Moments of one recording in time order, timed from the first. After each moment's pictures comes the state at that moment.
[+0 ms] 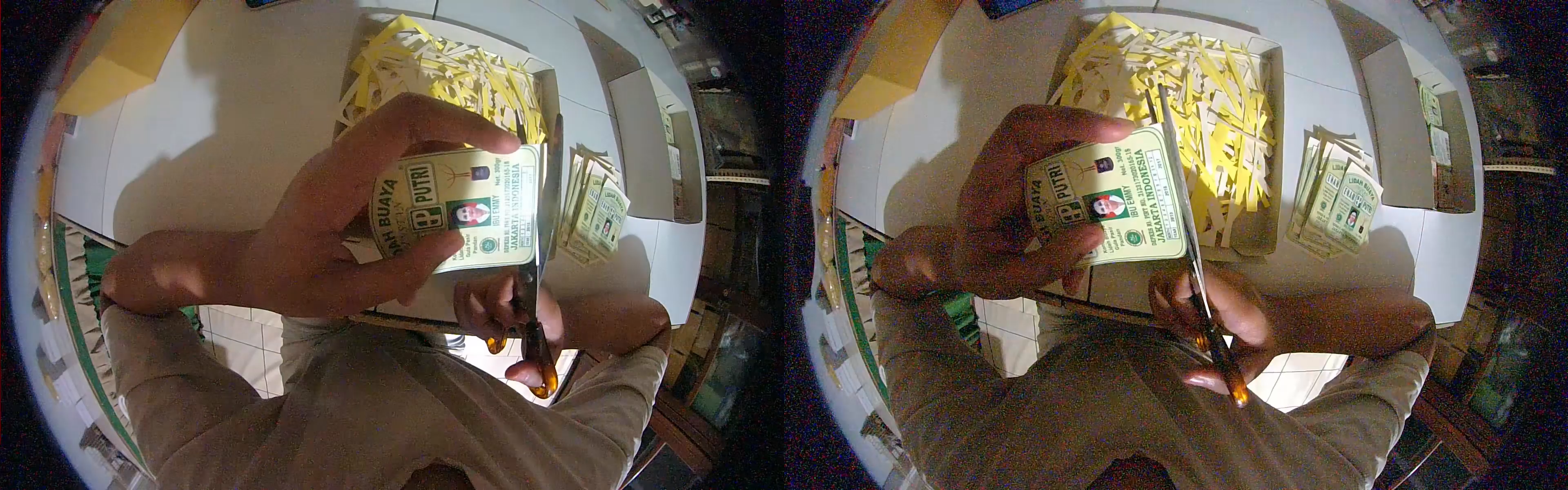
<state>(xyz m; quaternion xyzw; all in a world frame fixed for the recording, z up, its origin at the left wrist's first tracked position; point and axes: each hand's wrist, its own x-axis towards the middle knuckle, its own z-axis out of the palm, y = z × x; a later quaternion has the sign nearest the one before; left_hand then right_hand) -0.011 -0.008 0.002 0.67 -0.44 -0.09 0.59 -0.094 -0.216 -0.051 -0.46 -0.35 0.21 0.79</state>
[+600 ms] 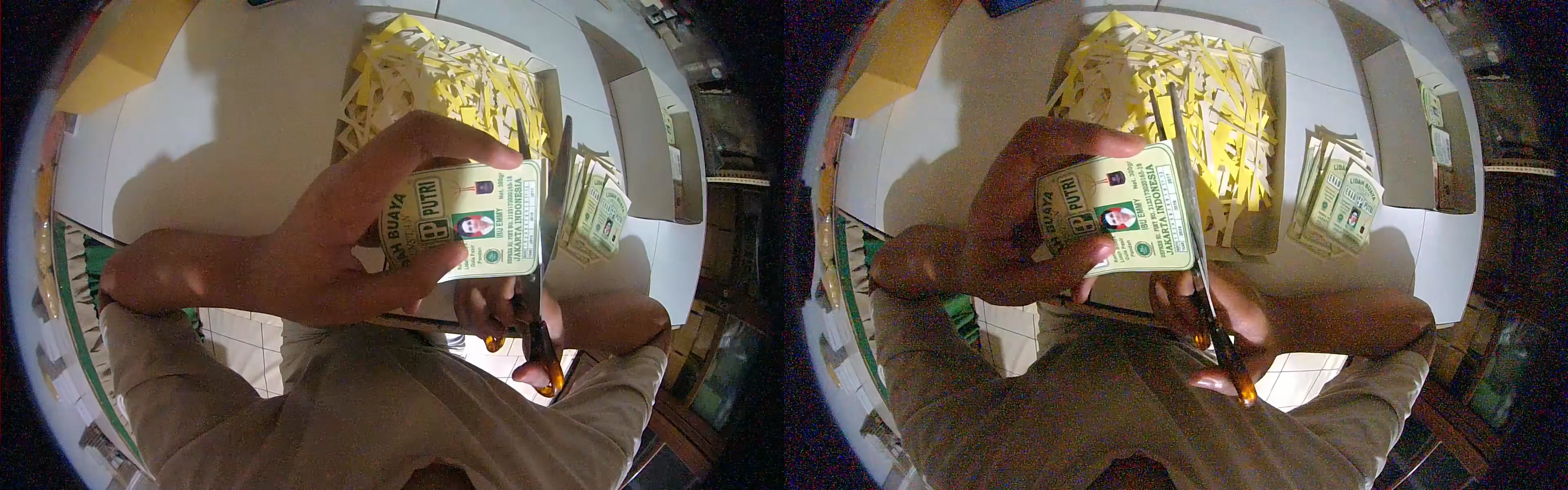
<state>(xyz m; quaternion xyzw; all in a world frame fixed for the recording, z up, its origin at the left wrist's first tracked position) -0.016 -0.009 -0.002 0.64 -0.43 -0.15 0.62 -0.098 -0.209 -0.055 -0.41 -0.33 0.20 0.83</state>
